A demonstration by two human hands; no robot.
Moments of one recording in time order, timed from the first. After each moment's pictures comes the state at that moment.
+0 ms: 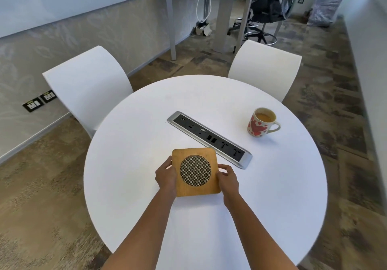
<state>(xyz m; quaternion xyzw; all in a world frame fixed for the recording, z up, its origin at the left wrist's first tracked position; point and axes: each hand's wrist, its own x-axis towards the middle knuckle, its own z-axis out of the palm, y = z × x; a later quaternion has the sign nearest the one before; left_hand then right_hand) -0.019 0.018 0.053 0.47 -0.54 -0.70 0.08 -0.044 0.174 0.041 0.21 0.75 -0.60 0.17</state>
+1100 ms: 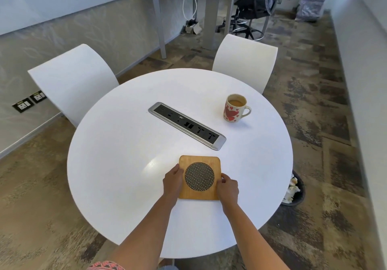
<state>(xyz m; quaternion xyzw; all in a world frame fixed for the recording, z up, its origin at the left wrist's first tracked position) 0.031 0.122 0.020 0.37 -0.68 -0.63 -0.04 0.013 0.275 0.007 0.22 0.83 -0.48 0.16</state>
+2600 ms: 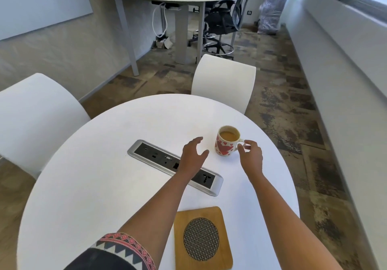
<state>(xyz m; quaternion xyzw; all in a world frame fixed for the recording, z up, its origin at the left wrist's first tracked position) -0.189 0.122 0.081 0.03 -0.85 -0.52 0.00 -0.199 0.304 0.087 0.19 0.85 -0.47 -0.09</state>
